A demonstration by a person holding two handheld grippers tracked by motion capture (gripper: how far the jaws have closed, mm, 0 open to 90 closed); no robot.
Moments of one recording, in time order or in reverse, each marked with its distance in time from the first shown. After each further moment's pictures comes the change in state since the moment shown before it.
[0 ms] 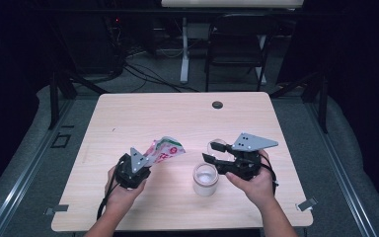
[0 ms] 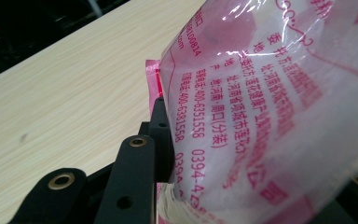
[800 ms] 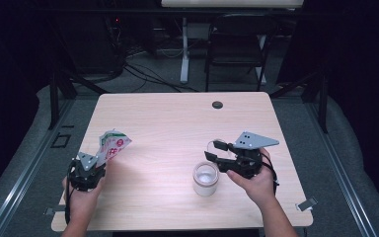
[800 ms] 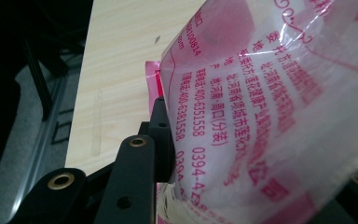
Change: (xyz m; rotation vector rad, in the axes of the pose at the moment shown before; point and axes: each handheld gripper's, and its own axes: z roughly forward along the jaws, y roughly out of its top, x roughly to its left) left arm 0.090 -0.079 -0.015 0.088 0.250 -0.281; right arm -0.006 -0.003 0.002 0.007 -0.033 0.030
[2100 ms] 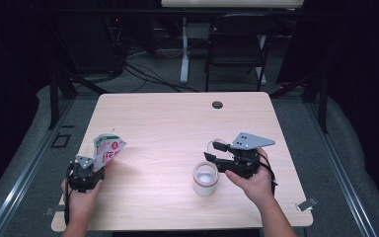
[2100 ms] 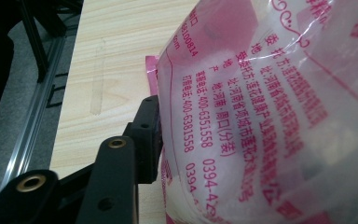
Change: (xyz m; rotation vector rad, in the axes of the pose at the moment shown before) left arm 0.010 -0.016 0.018 0.118 0.018 -0.067; right arm -0.001 -0.004 0.006 0.034 -0.014 -0.018
